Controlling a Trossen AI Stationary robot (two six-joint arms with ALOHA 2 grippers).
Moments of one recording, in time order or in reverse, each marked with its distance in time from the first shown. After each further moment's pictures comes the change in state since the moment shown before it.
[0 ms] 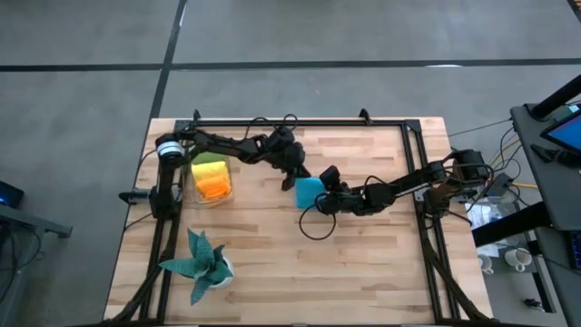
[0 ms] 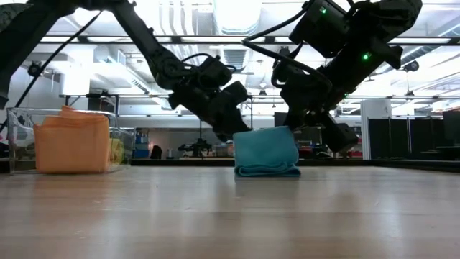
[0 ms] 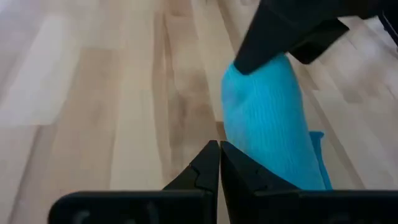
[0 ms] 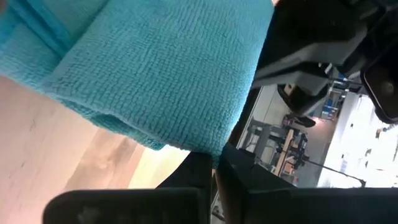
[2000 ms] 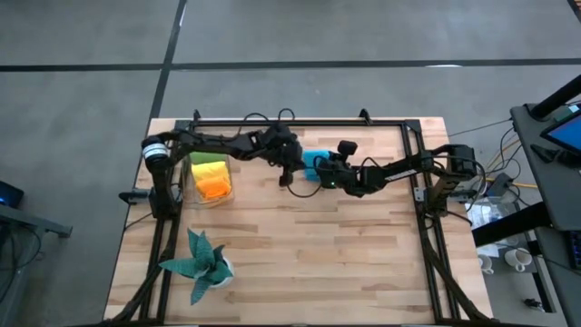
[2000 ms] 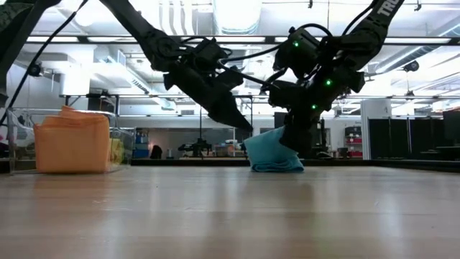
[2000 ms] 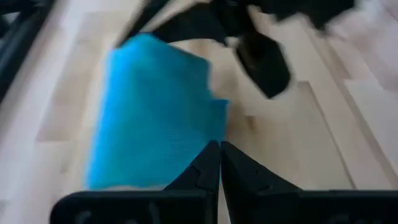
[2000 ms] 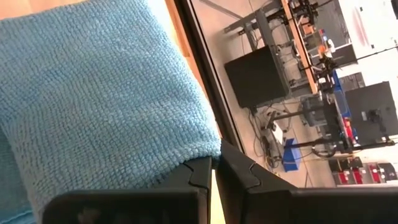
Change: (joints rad) left arm -0.006 -0.127 0.004 -0.146 -0.185 0.110; right arm -0.243 0.072 0.010 0.158 0.130 0.600
